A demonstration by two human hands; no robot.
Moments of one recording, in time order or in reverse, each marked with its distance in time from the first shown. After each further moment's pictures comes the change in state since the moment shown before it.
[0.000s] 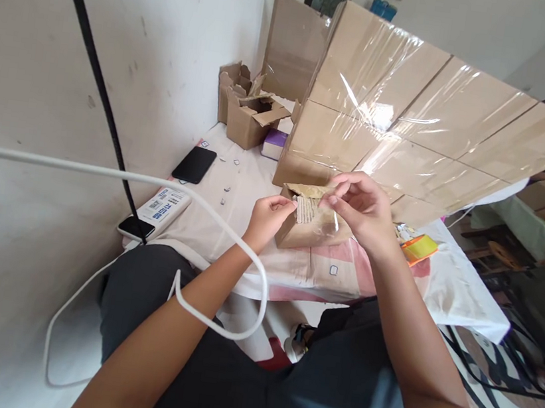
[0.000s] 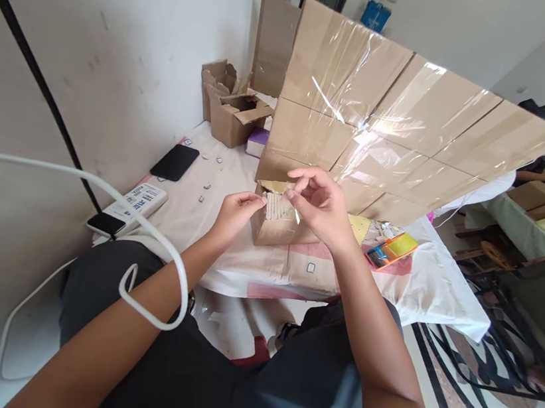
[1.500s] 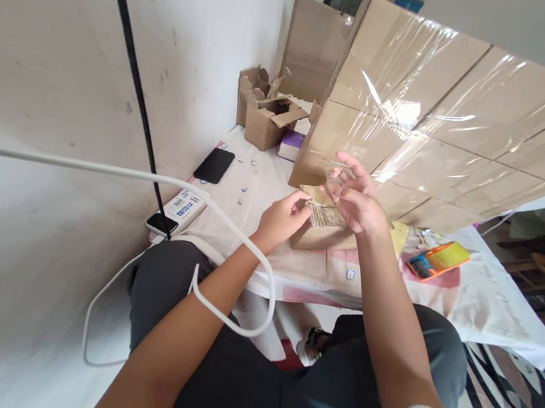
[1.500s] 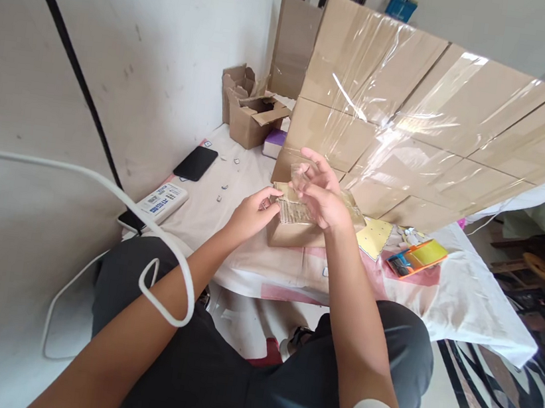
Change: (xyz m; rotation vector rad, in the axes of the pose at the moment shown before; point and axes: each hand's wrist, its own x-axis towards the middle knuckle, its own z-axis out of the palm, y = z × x) left_hand 0.002 0.002 -0.015 0.474 -0.084 0.151; right_hand 0.036 0.059 0.013 0.260 -0.094 0.104
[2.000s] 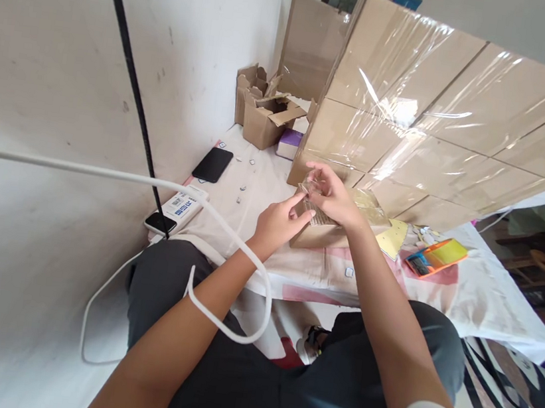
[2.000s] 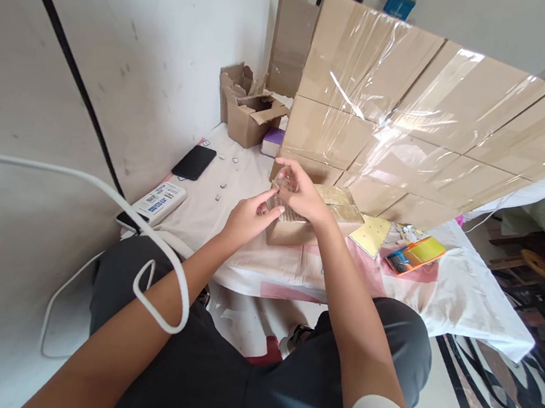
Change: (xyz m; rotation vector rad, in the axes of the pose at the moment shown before) left_hand -0.012 -0.002 0.002 0.075 0.022 0.020; right_hand 0.010 0.034 0.005 -0.304 -0.126 0.000
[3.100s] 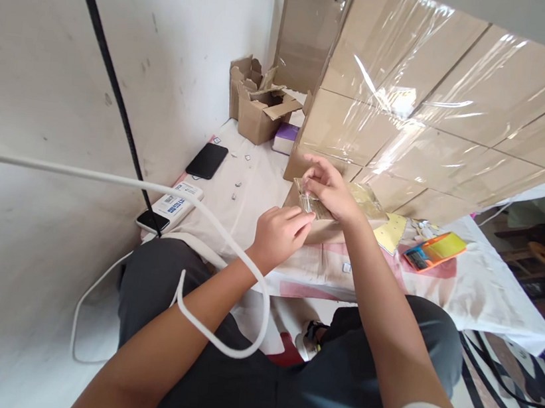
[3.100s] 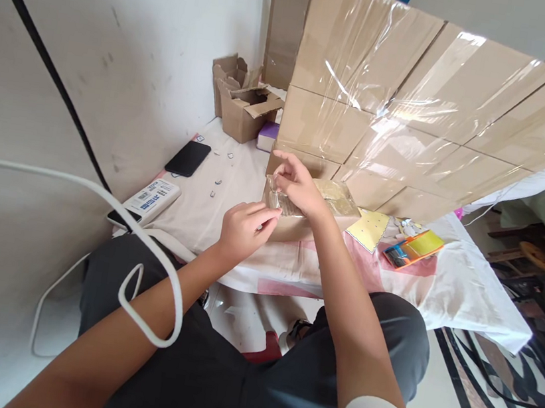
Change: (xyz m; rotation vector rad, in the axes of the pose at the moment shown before) left_hand -0.026 -0.001 0.012 0.462 0.178 0.594; right_hand 0.005 0.000 0.001 0.187 0.032 0.066
